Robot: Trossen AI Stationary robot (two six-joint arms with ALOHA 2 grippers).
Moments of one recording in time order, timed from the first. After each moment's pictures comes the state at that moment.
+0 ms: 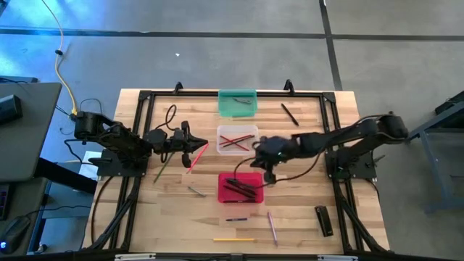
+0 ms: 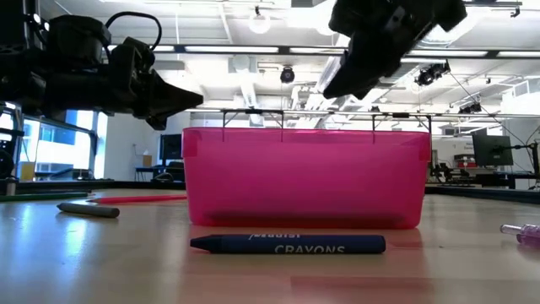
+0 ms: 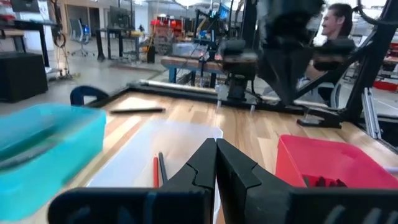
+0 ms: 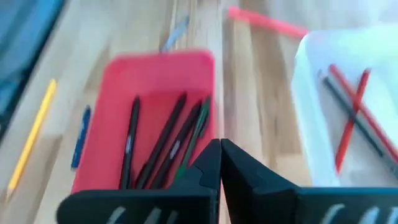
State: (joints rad) left arm 0.29 1.48 0.06 1.42 0.04 -0.09; right arm 0.08 1.40 0.84 -0.12 -0.07 0.11
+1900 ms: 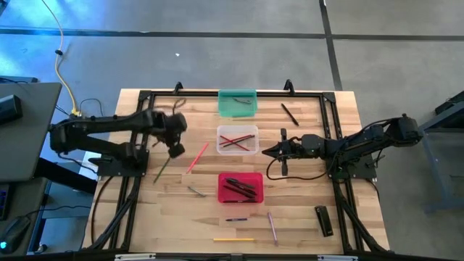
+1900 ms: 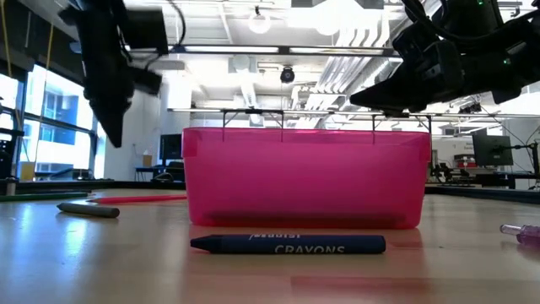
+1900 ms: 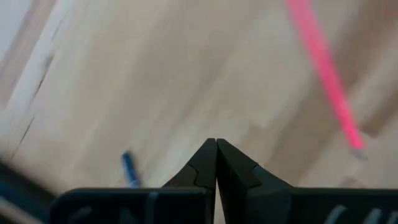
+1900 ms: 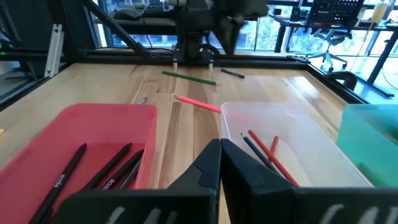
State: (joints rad) left arm 0.47 1.15 0.75 -0.96 -0.11 -0.20; right arm -0.01 1.23 0.23 0.83 0.01 -0.05
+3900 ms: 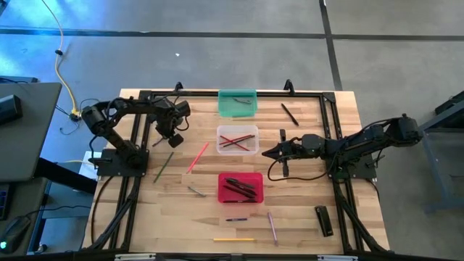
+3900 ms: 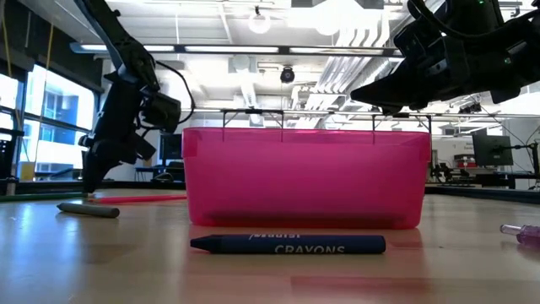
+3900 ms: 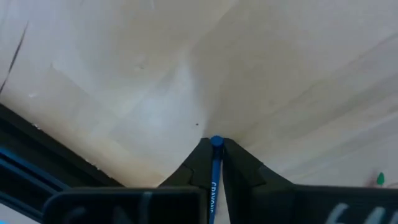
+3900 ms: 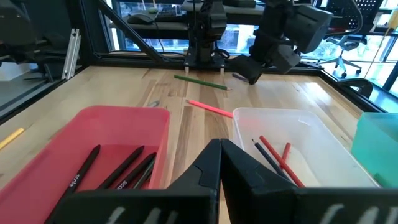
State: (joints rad) left arm 0.82 1.62 0.75 -0.94 -0.13 -0.10; right arm -0.01 1.23 0.23 0.85 -0.04 -0.06
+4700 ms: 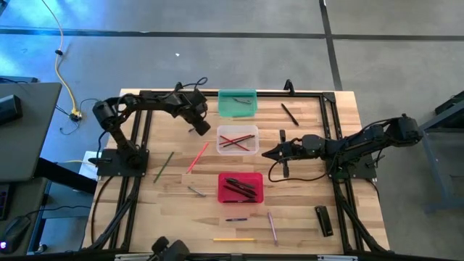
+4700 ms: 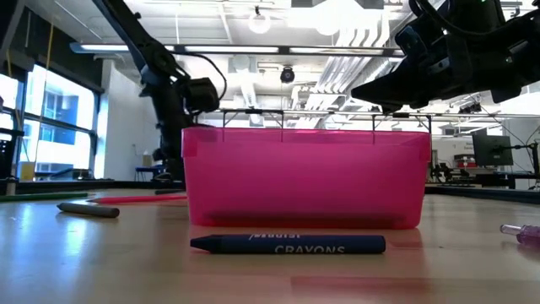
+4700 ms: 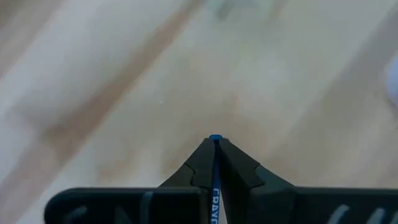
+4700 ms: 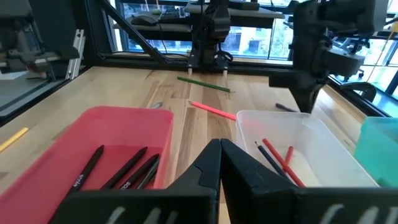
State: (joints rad) left arm 0.78 1.72 0.91 -0.41 0.03 -0.05; right arm 0.00 1.23 0.23 0.85 -0.04 -0.07
